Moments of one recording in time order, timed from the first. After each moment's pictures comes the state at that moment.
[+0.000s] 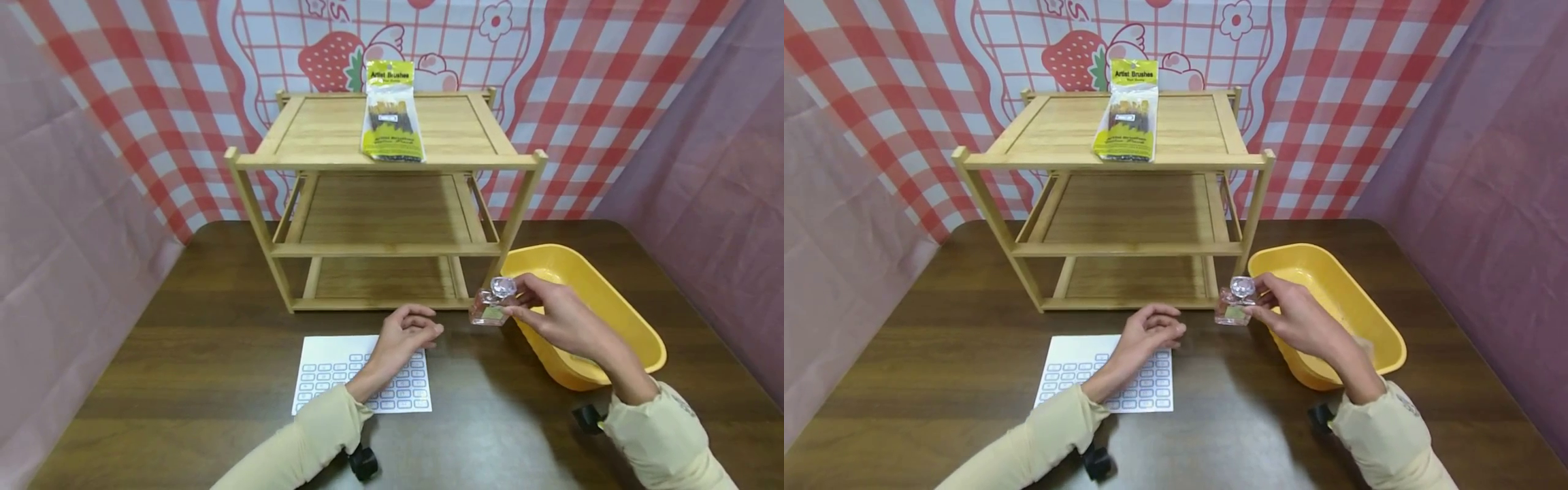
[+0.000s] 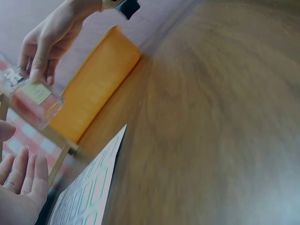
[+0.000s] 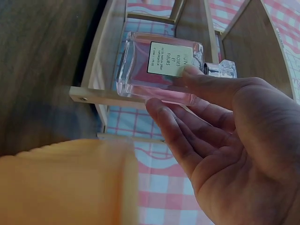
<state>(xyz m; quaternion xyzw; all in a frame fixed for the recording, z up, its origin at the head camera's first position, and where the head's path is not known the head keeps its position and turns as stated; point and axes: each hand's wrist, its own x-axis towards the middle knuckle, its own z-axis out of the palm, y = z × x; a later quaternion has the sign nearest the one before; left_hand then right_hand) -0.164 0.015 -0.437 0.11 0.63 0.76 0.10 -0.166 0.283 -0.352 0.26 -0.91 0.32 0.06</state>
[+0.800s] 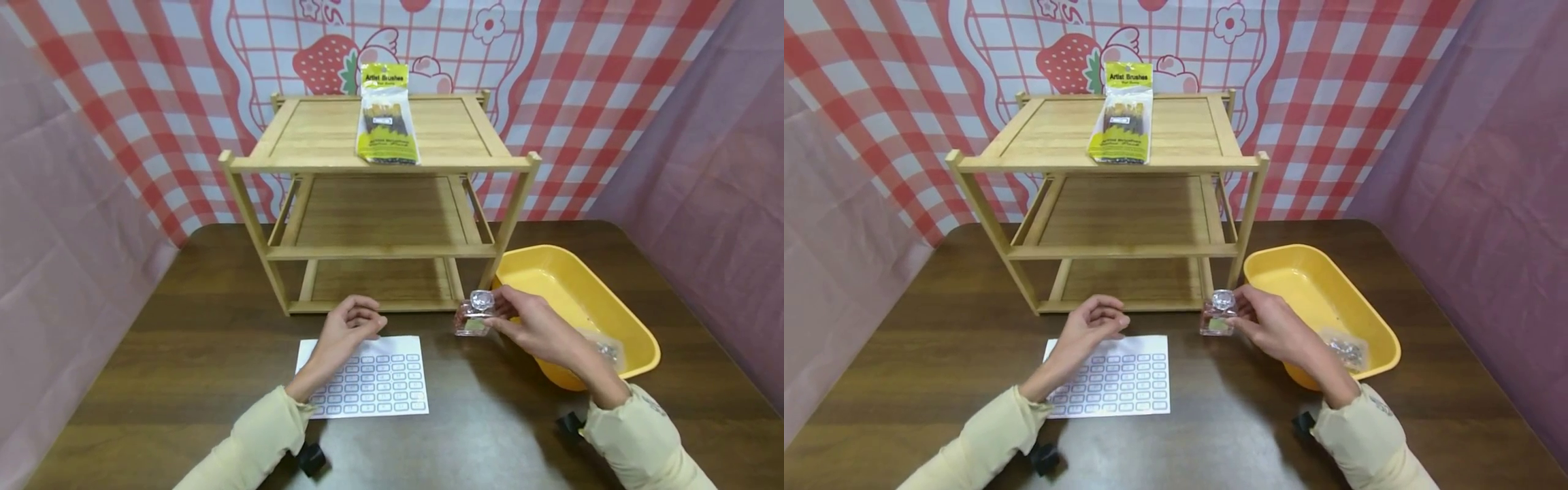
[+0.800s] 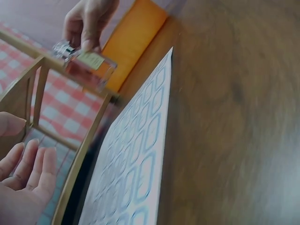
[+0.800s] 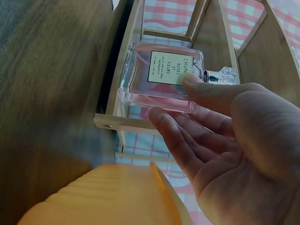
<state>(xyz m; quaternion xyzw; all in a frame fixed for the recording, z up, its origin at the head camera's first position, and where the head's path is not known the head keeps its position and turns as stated) -0.170 -0.064 -0.423 0.11 0.70 0.70 0.05 -0.166 0.265 -0.372 0.27 -0.90 0.35 0.04</state>
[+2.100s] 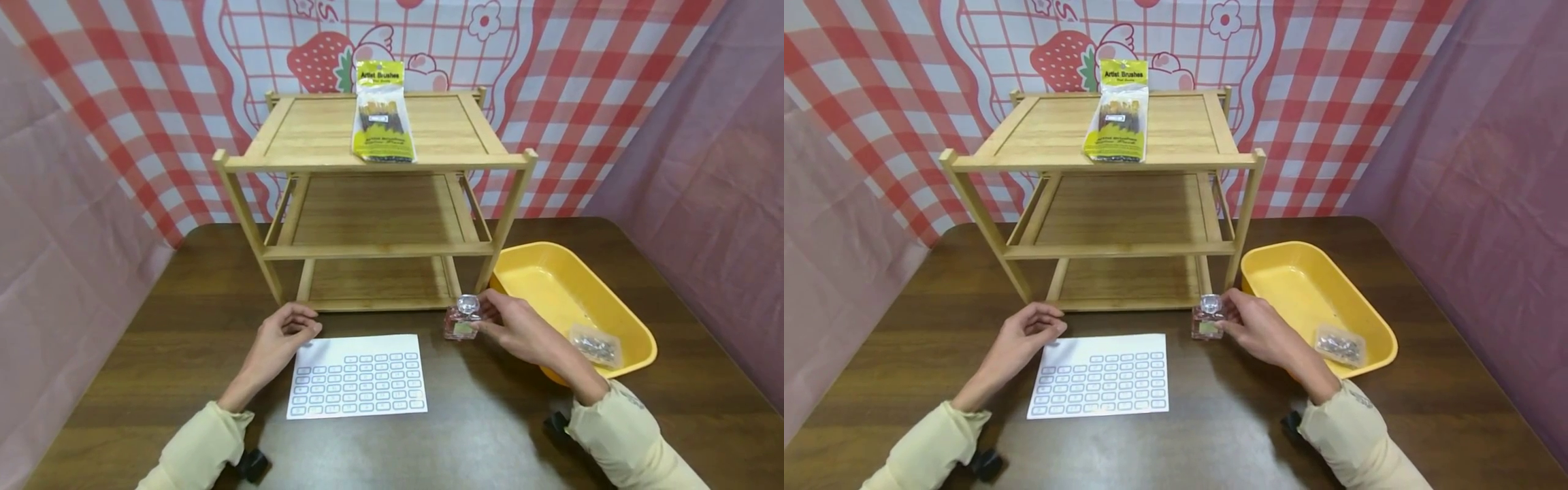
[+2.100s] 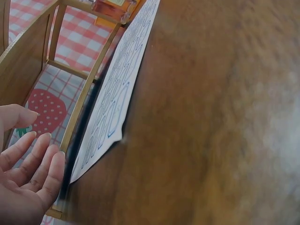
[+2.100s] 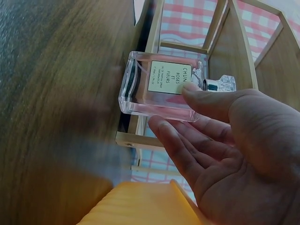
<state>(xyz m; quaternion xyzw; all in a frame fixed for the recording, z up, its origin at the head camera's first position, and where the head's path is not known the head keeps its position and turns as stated) -0.167 -0.150 -0.432 0.08 0.83 0.55 -0.03 -0.170 0.252 -0.387 0.24 -0.91 0.33 0.02</state>
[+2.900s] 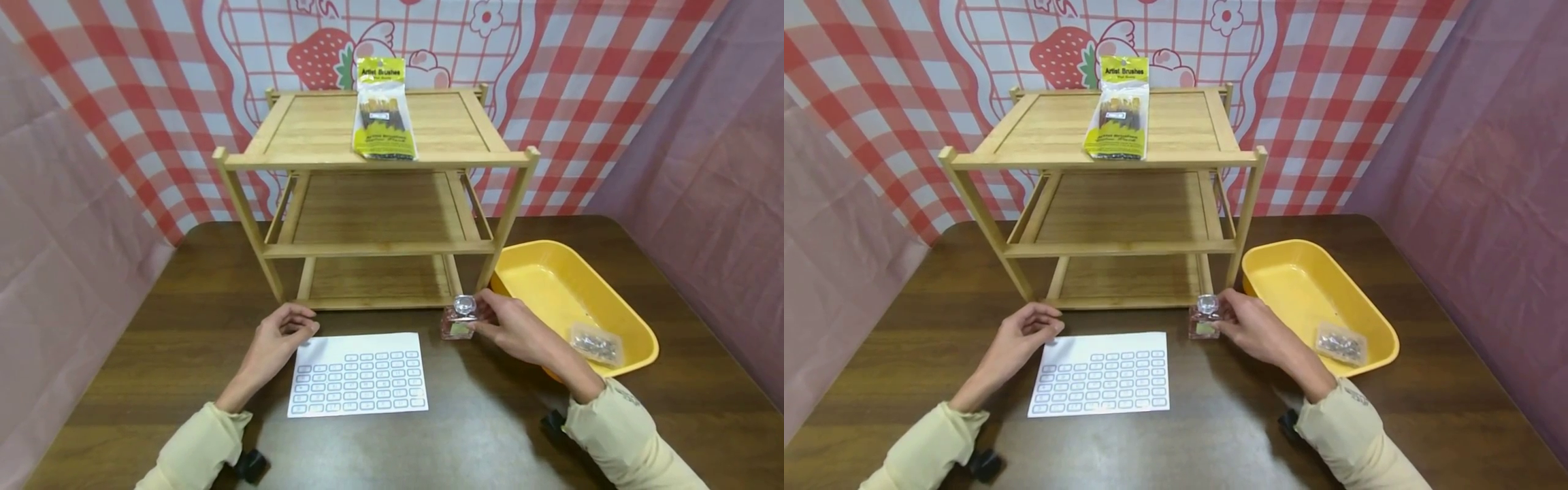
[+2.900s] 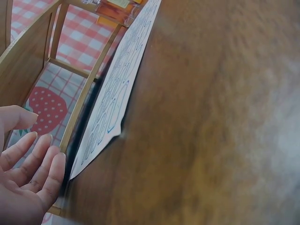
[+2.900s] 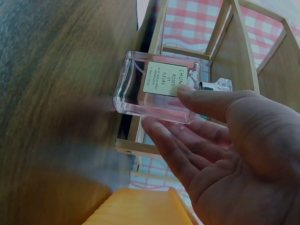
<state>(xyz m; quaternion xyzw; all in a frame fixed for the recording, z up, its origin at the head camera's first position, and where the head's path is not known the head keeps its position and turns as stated) -0.165 -0.153 -0.434 0.07 0.83 0.55 -0.03 -0.171 0.246 -0.391 0.25 -0.91 0.32 0.03</state>
